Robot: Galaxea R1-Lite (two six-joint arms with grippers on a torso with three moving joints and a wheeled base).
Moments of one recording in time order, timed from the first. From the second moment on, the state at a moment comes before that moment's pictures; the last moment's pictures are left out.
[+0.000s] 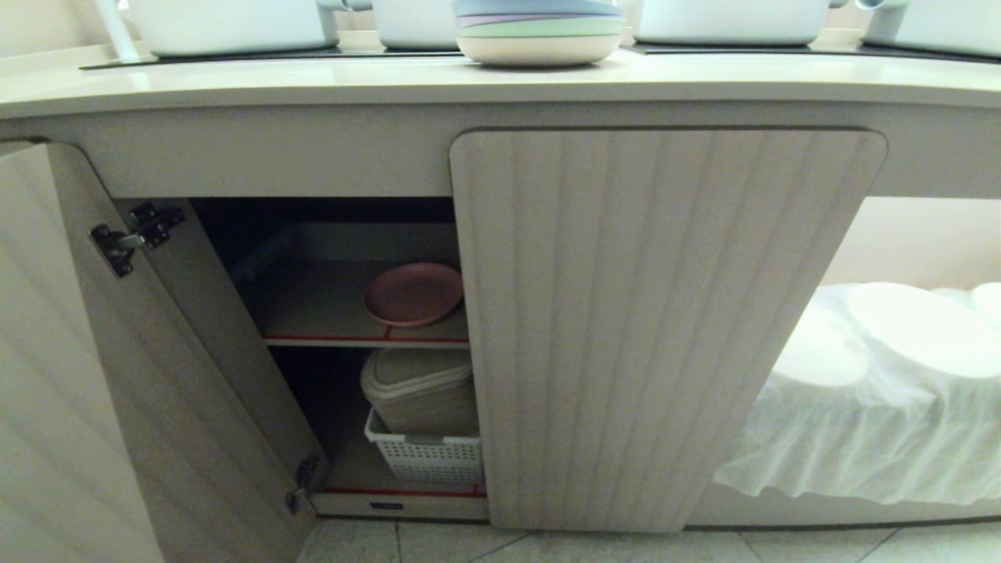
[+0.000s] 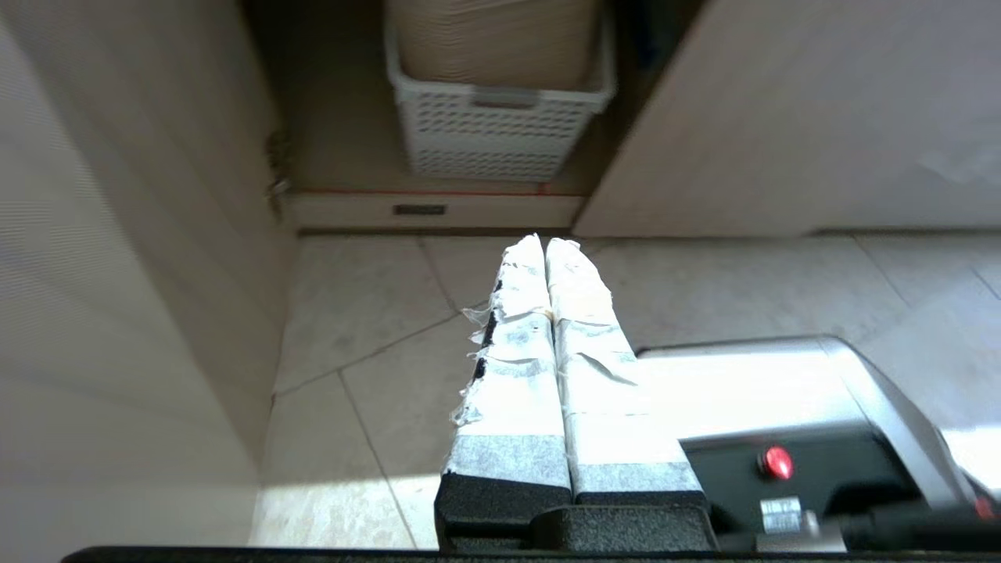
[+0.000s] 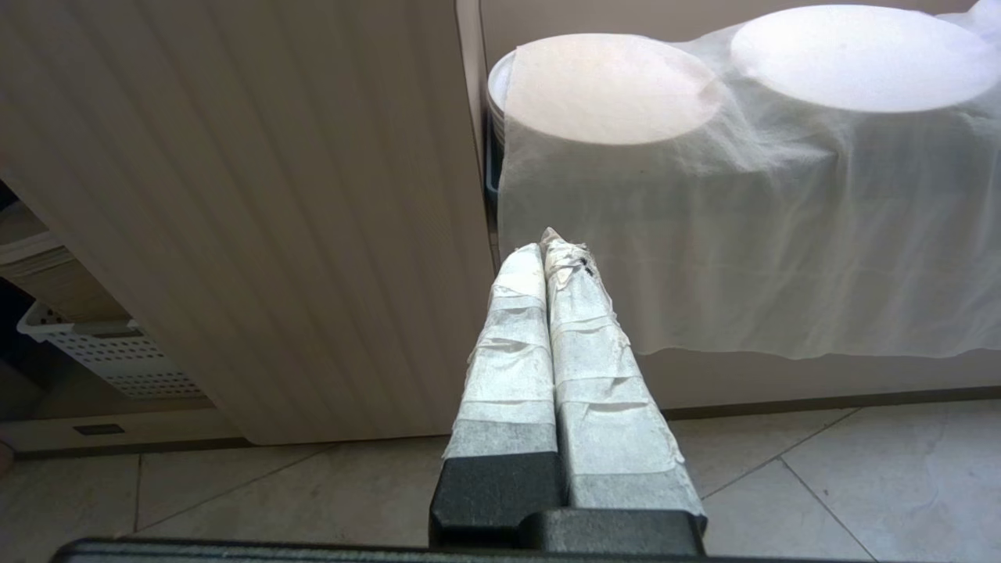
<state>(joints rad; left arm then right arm) -0.24 0.44 -0.01 -0.03 0.03 -0.19 0.00 0.00 0.00 -0.01 -0.06 0.09</state>
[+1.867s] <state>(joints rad) 0.00 0.00 0.00 0.01 -0.06 0.21 0.00 0.00 0.00 -0.01 -0.06 0.09</state>
